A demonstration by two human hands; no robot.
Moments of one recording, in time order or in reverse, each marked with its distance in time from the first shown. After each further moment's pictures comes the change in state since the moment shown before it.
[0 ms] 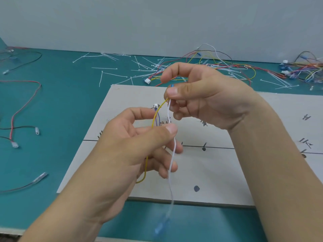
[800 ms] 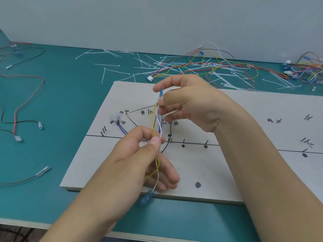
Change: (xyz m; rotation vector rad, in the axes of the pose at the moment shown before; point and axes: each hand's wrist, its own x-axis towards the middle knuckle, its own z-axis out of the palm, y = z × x) left_hand -0.017 -0.028 -0.016 0.201 -0.045 -0.124; right_hand 0.020 0.021 0.020 -0.160 0.296 0.129
